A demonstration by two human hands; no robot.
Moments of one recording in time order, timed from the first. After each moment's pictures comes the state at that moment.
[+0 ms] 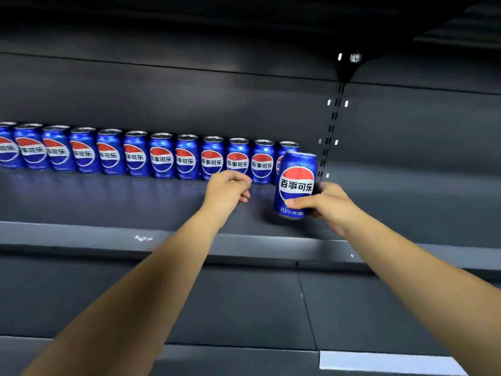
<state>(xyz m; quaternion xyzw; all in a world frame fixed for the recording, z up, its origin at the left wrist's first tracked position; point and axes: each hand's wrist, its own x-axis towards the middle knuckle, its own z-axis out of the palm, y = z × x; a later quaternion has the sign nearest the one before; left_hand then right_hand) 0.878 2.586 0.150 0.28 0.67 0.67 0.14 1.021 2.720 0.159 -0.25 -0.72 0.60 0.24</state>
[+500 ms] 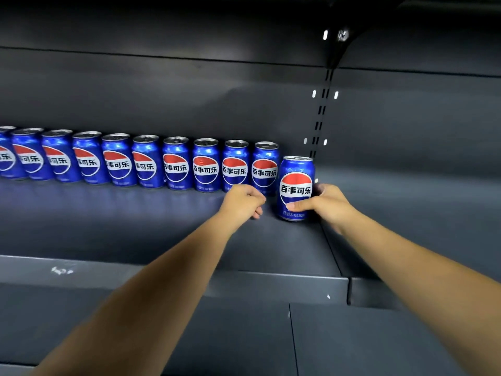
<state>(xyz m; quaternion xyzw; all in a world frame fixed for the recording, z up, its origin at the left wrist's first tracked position) 0.873 2.715 0.125 0.31 0.76 0.54 0.19 0.995 2.851 0.137 -0.28 -0.74 0.57 0.23</state>
